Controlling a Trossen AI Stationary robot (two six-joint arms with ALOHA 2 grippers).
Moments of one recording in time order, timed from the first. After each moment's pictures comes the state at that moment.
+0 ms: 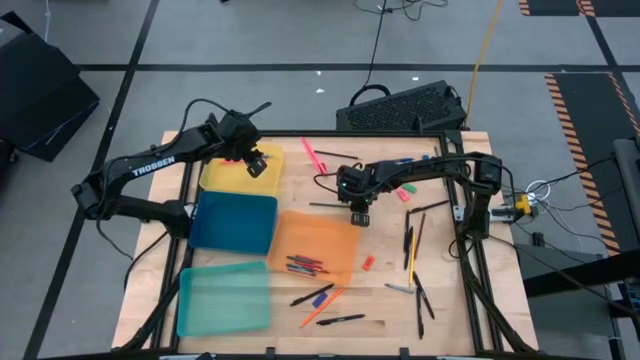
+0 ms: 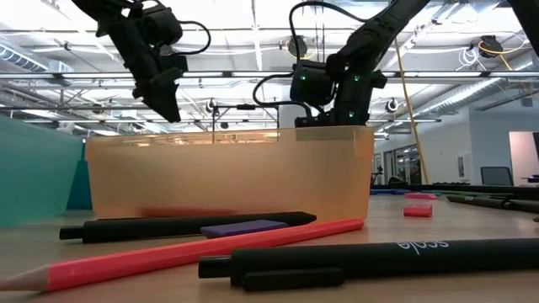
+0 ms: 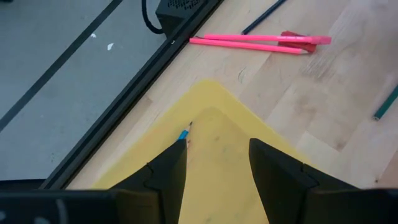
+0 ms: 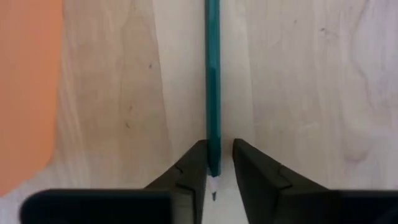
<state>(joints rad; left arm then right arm) 0.66 1.22 0.94 -0.62 -0.07 0.06 -0.25 1.88 1.03 -0.54 -0.07 -0.14</state>
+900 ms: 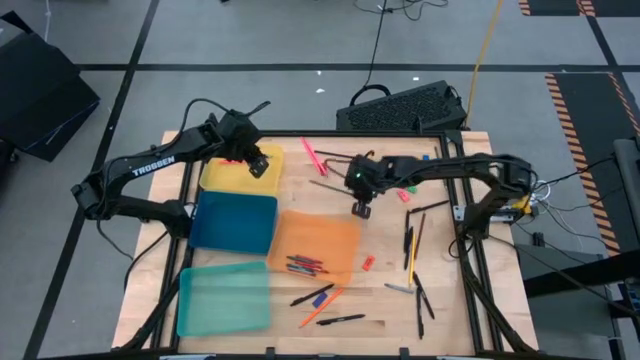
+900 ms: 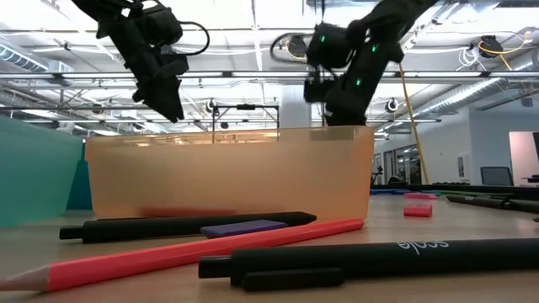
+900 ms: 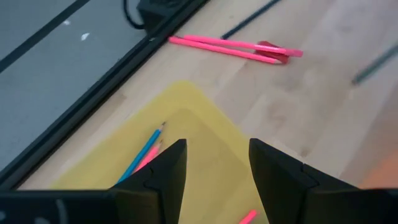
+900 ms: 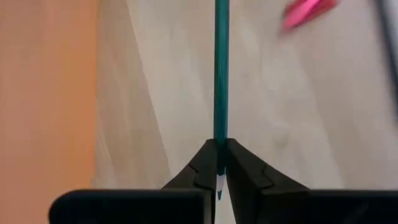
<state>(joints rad) 0.66 1.22 0.94 -0.61 0.03 -0.02 -0.27 1.62 1.03 -0.47 -0.02 0.02</state>
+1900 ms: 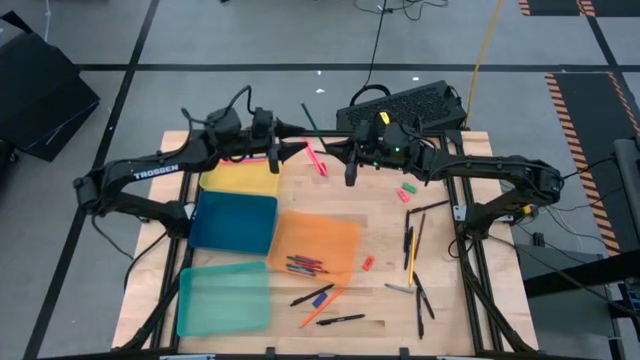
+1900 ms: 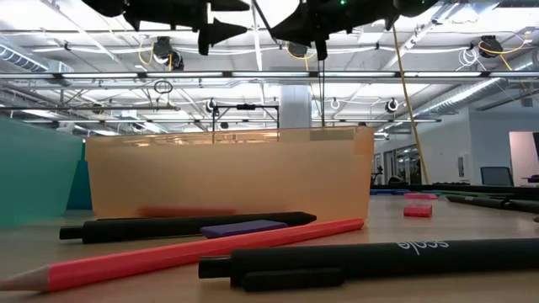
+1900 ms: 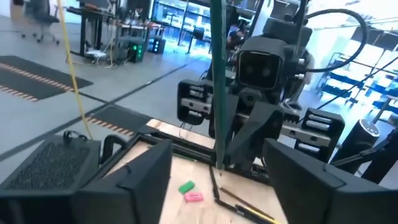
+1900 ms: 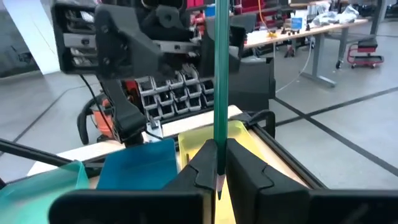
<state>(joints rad) 0.47 1.23 0.94 0.29 0.34 -0.26 -0.29 1.41 1.03 0.28 -0.06 0.17</state>
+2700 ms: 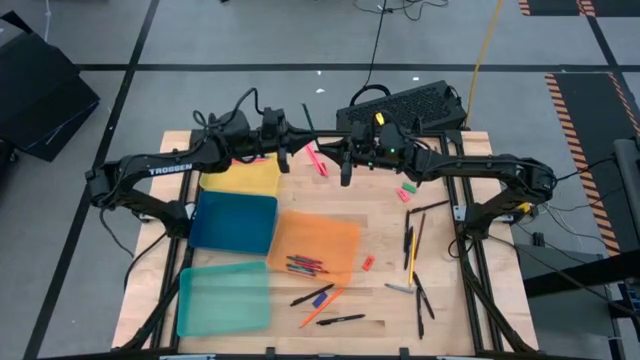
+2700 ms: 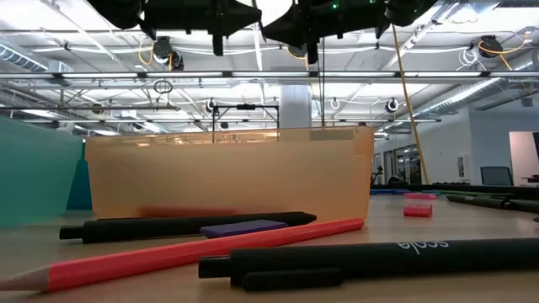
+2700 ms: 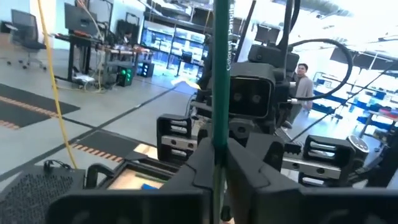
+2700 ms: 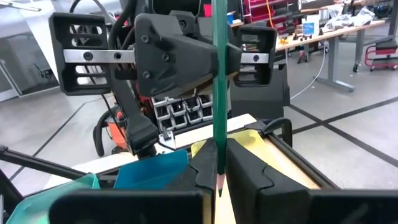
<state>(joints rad) 0.45 1.34 0.94 0.51 0.35 -0.28 -0.30 1.47 1.03 0.41 -0.10 0.22</state>
